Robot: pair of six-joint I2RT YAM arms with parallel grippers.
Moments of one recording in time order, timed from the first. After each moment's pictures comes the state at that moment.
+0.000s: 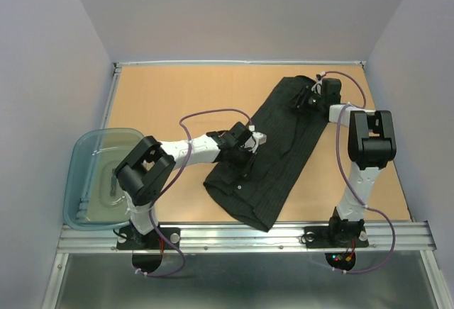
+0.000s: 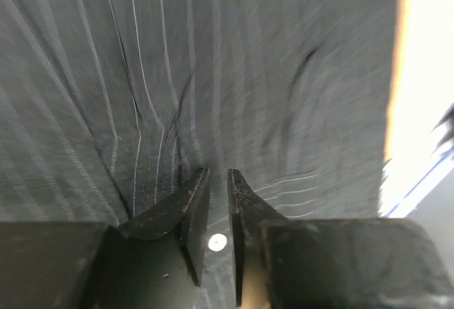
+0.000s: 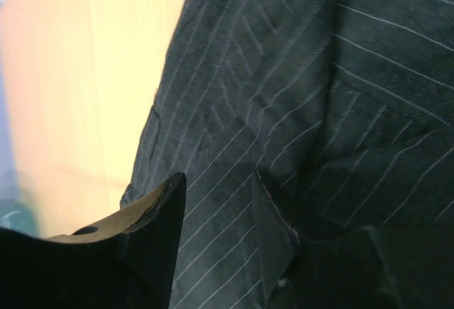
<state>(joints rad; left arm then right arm) -0.87 1.75 1.12 -0.38 0.30 -0.31 0.03 1.99 1.28 0.04 -0.44 0.53</state>
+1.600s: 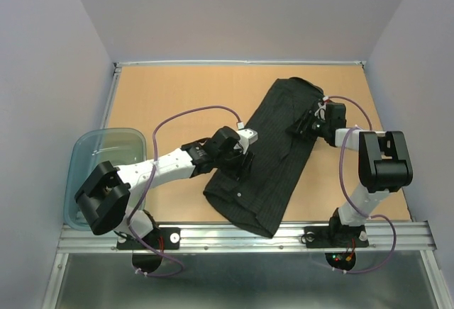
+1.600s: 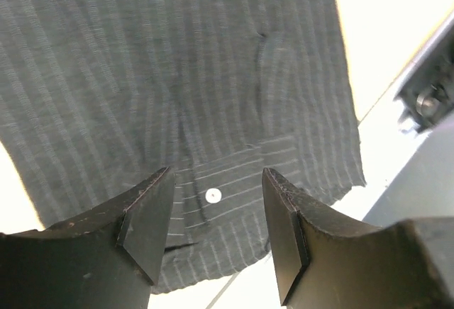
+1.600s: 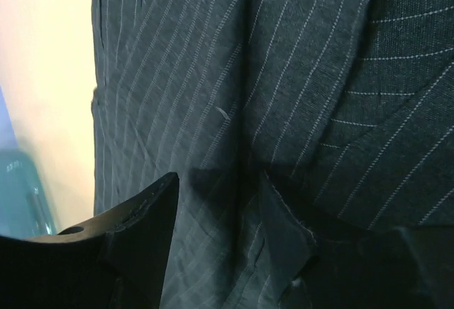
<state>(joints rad) -0.92 1.43 0.91 -0.31 0.23 -0.34 0.00 1.73 0.83 0.14 -0.51 0.58</state>
